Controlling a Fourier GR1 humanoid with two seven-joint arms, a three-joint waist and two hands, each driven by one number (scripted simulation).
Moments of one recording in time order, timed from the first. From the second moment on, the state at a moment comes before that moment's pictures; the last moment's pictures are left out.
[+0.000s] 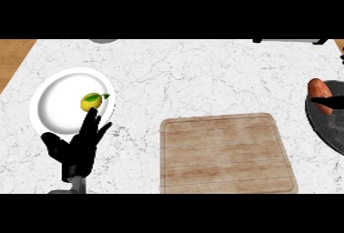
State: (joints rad) left arm 0.02 0.07 -0.06 -1.46 0.21 0.21 0.12; right arm -0.73 -0.64 -0.45 -0.34 0.48 0.01 -0.63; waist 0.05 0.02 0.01
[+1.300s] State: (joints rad) left arm 0.07 0.09 -0.03 -1.49 0.23 0.20 0.13; right arm -0.50 -0.93 -0.60 -0.27 0.22 0.62 -0.67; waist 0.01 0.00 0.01
